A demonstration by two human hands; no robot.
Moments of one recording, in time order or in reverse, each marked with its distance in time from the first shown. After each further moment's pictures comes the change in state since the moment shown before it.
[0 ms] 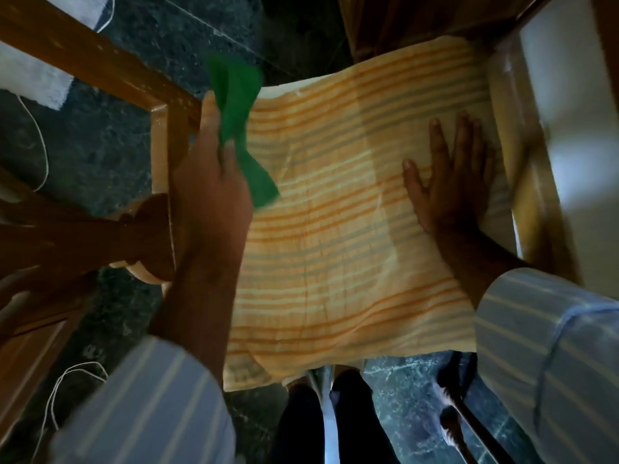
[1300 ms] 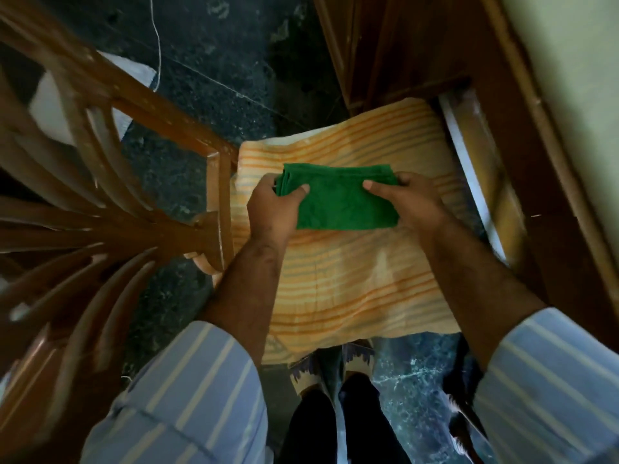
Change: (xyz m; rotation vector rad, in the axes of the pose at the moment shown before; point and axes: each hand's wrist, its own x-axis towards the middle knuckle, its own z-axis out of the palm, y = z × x) left_hand -0.026 0.048 -0.024 -0.376 -0.323 -0.380; right_hand -0.006 -0.067 -0.139 1.217 -0.583 0.578
